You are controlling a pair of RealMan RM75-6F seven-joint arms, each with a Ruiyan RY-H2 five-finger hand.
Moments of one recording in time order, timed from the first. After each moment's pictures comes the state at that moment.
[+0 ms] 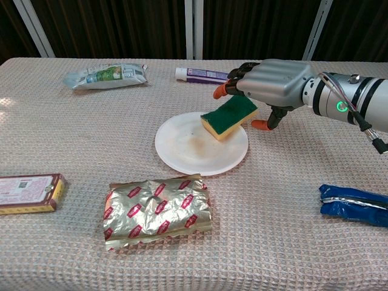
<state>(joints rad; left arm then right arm) 0.05 -1.21 0.02 -1.55 1.60 1.62 0.09 0.83 -1.58 0.16 -1.29 -1.40 0.76 -0.46</state>
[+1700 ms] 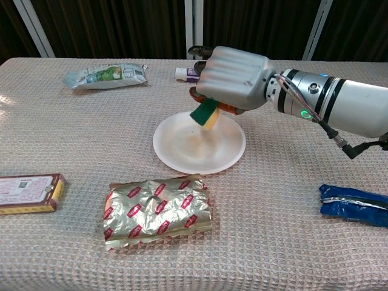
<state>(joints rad) 0.08 -1.24 0.03 -1.48 1.57 1.63 0.01 0.96 -1.71 0.06 -1.07 -1.64 0.95 -0.65</state>
